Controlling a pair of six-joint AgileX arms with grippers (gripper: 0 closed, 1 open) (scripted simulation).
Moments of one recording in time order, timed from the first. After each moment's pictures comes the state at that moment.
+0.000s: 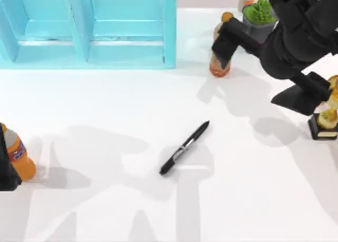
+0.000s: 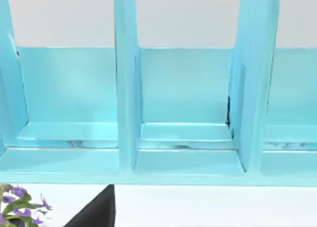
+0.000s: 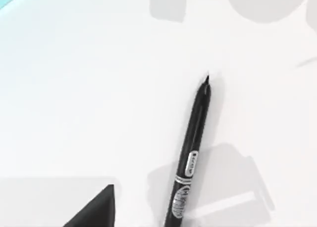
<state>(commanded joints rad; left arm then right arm) 0.00 0.00 0.00 0.00 0.00 0.00 0.53 1.69 1.44 -0.87 0.00 1.05</state>
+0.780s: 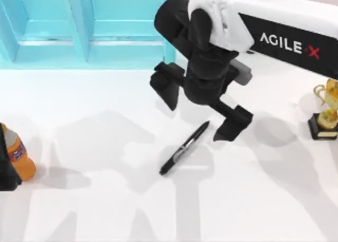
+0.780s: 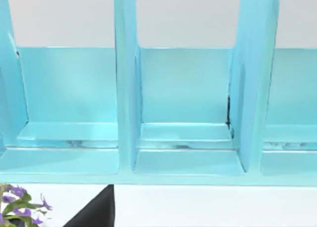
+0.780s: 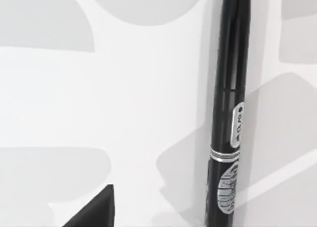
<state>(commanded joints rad) 0.00 0.00 0.00 0.00 0.00 0.00 0.67 2.22 1.88 -1.14 -0.01 1.38</state>
